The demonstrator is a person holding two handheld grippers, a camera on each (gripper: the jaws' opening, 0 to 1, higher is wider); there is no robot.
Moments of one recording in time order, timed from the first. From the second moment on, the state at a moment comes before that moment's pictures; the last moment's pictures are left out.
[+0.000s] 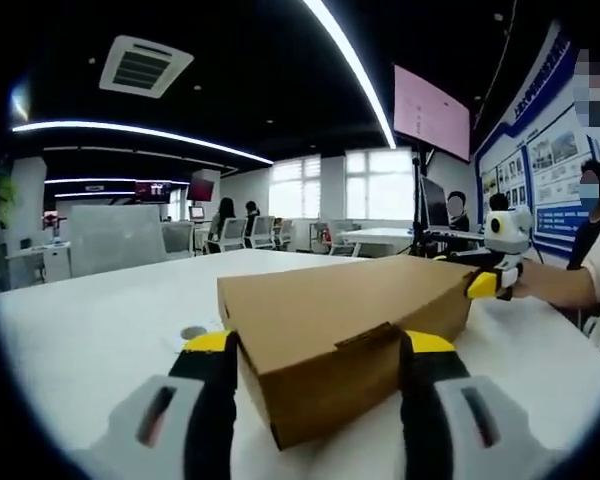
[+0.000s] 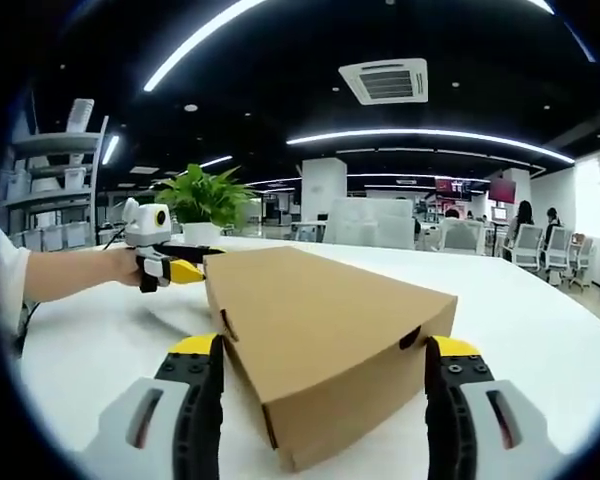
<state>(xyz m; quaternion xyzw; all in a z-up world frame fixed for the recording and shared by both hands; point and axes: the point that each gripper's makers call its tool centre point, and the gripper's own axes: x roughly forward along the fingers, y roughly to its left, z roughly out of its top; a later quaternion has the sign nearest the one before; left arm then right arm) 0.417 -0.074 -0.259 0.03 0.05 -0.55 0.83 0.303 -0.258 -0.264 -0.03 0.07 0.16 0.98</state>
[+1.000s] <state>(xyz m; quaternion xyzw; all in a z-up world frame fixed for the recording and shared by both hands) 0.395 -0.067 -0.259 0.02 0.04 -0.53 0.85 0.296 -0.254 -0.265 -0.03 0.07 0.18 0.98</state>
